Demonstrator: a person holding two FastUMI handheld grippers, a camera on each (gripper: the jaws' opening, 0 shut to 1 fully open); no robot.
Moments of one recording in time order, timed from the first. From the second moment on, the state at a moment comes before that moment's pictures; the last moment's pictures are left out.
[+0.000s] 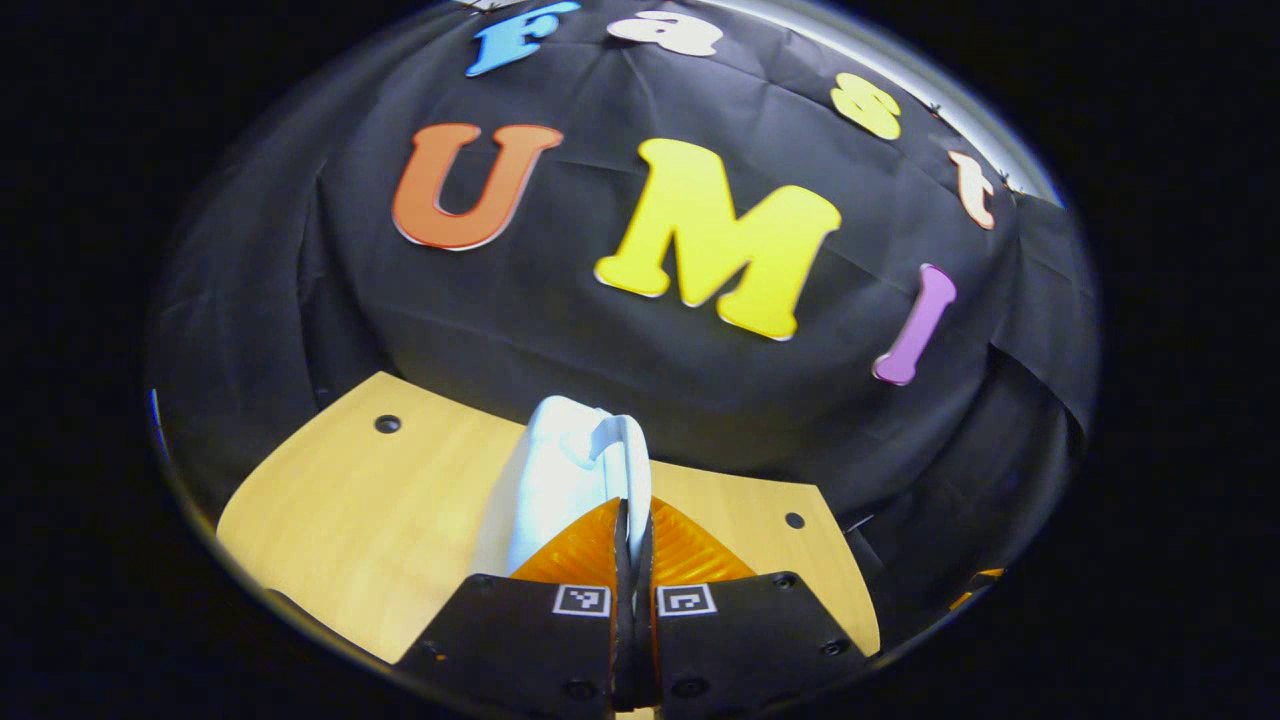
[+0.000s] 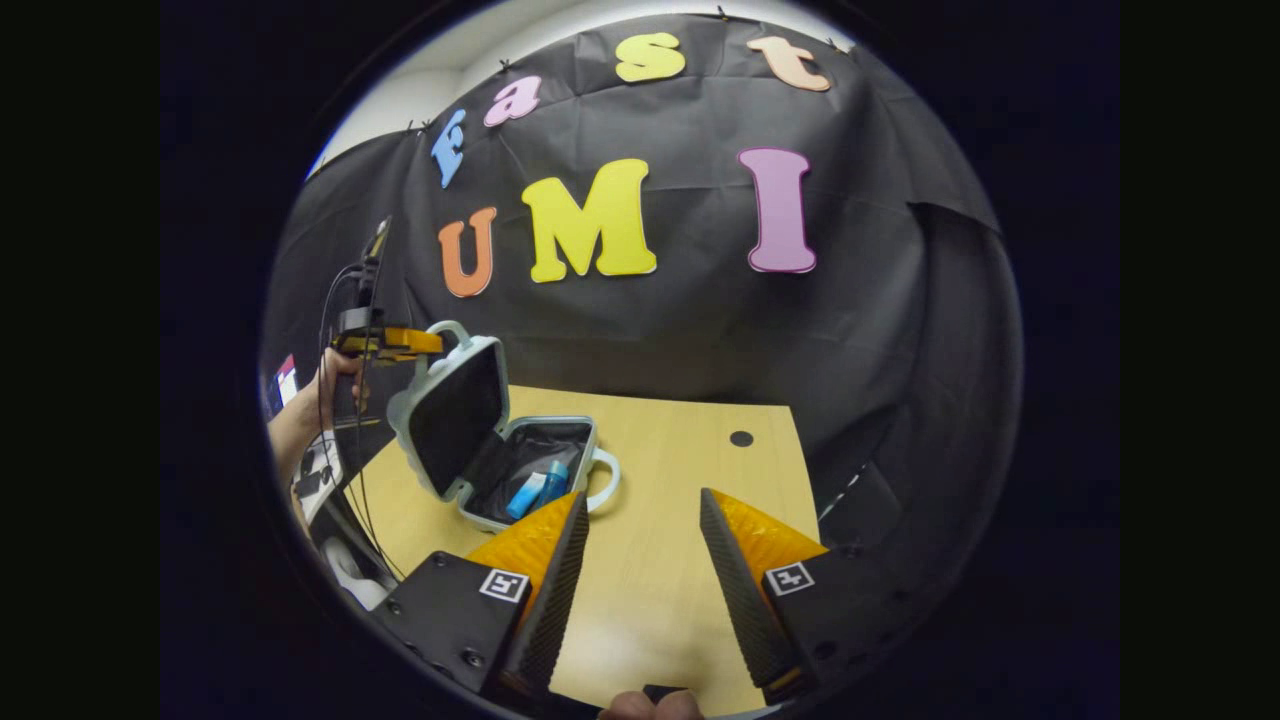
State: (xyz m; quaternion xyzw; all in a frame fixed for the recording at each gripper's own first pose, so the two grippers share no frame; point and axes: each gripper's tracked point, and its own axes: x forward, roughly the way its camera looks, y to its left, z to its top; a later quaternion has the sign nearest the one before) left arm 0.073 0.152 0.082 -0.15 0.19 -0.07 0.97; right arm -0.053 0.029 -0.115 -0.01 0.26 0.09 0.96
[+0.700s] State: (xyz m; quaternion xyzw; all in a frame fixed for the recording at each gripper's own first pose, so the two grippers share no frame) left arm 0.106 -0.037 -0.099 -0.03 0.28 -0.09 0.96; right arm -0.085 -0.072 -0.133 -0.01 0.30 -0.03 0.95
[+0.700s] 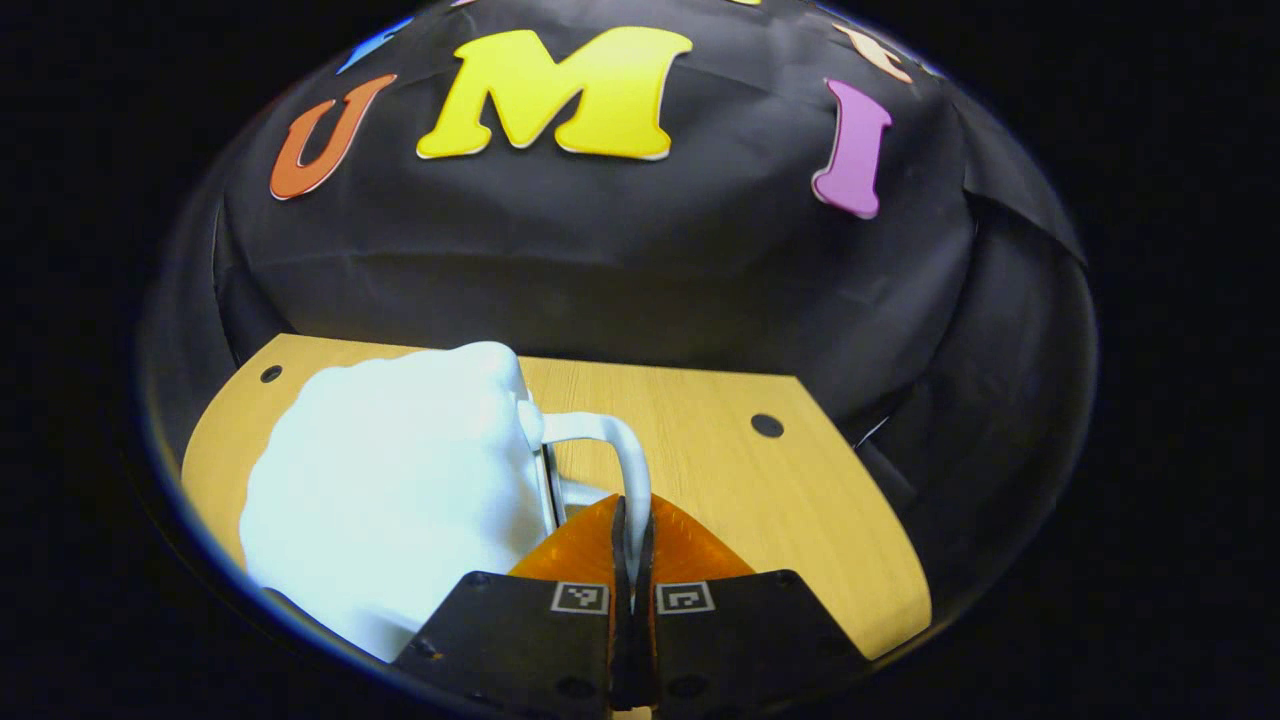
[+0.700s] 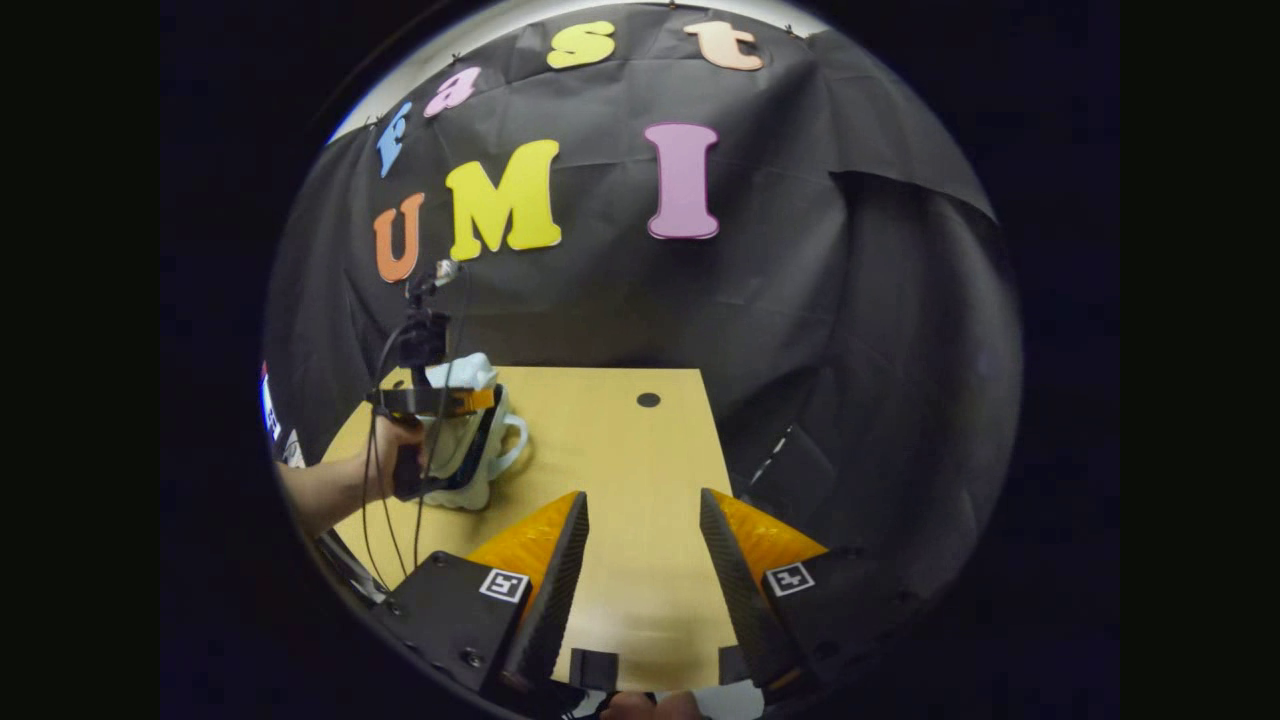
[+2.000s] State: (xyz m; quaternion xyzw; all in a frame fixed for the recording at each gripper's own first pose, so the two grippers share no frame) left arm -0.013 -0.026 0.118 0.00 0.03 -0.06 1.00; right arm -0.001 -0.020 -0.033 -0.03 0.10 -0.02 0.99
